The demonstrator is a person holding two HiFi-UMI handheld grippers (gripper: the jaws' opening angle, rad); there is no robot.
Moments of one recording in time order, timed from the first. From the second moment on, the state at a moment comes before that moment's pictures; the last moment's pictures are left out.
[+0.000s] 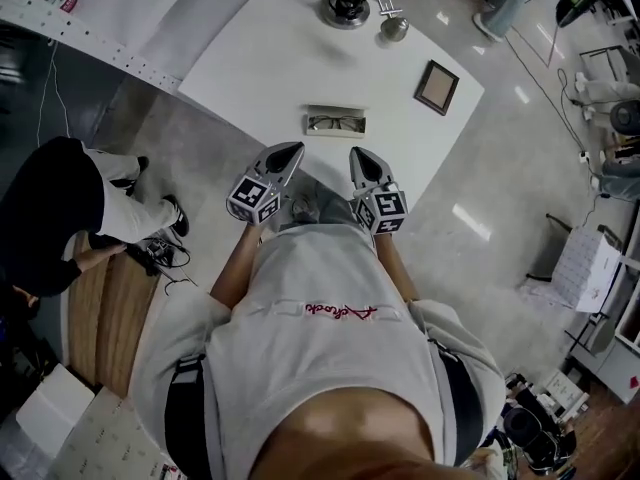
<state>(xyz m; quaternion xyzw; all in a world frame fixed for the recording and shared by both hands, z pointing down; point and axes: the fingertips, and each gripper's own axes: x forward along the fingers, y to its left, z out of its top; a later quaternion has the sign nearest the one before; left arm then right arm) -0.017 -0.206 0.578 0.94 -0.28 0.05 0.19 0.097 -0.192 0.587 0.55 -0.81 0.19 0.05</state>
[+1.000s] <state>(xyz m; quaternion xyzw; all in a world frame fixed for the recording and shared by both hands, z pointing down) -0.007 -0.215 0.634 0.91 -0.29 0.10 0.27 0.096 -0.204 0.658 0.51 -0.81 0.28 0.10</state>
